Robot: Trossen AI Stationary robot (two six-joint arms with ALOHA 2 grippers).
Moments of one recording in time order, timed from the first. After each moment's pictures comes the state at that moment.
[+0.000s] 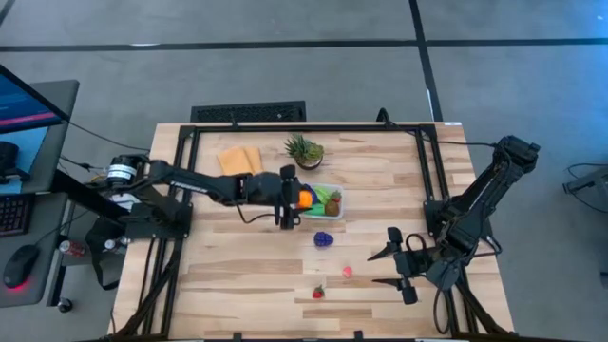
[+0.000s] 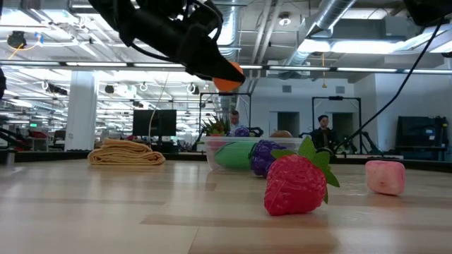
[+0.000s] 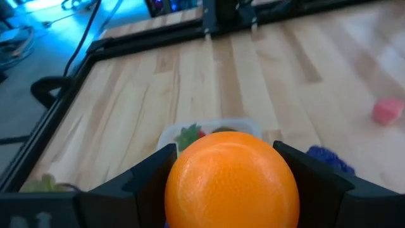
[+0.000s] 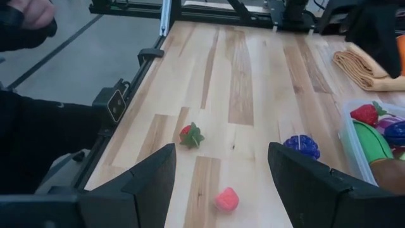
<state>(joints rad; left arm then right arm) 0.03 1.58 0.88 0.27 -0.06 0.21 0.92 1.17 0.68 -0.13 0.66 0.35</state>
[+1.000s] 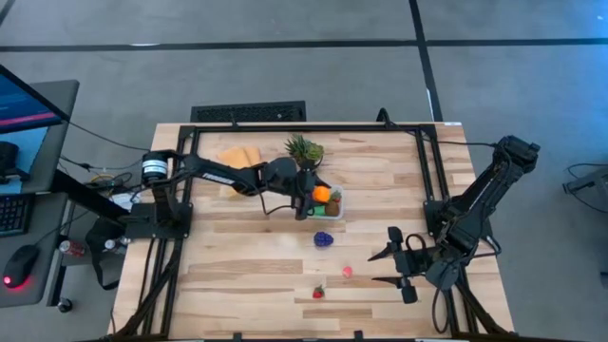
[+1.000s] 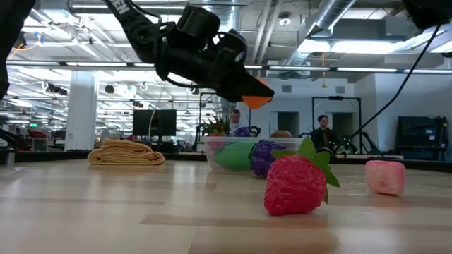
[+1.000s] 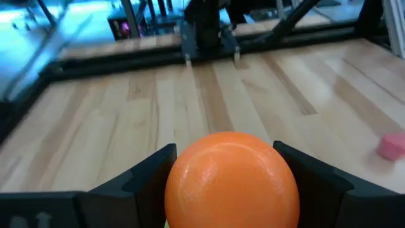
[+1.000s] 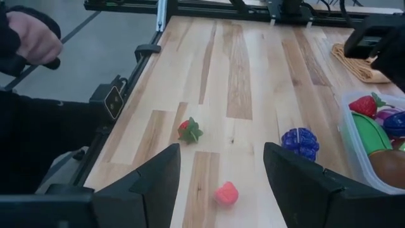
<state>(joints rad) 0.18 1.84 0.98 0.52 0.26 0.19 0.92 1.17 0.68 -0.15 0.66 0.39</state>
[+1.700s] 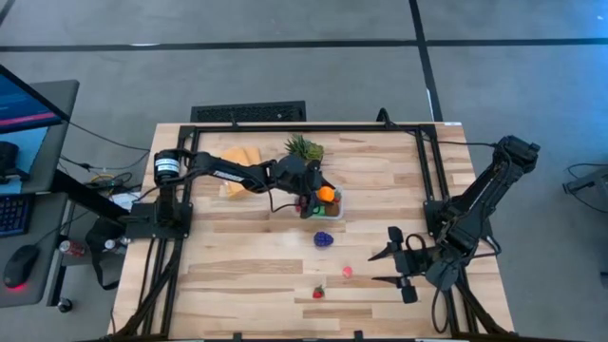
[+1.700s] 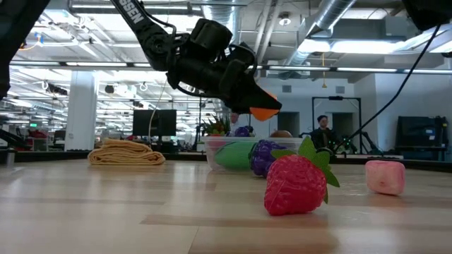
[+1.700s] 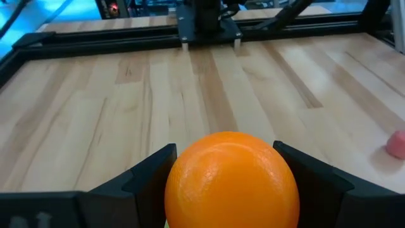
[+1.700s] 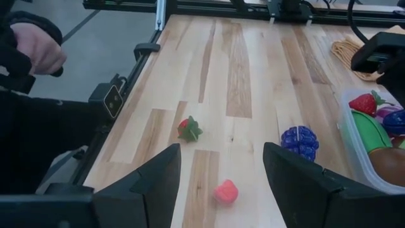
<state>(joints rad) 0.21 1.93 1.08 0.47 0.32 0.16 0.92 1.17 0.68 -0.16 0.66 0.39</state>
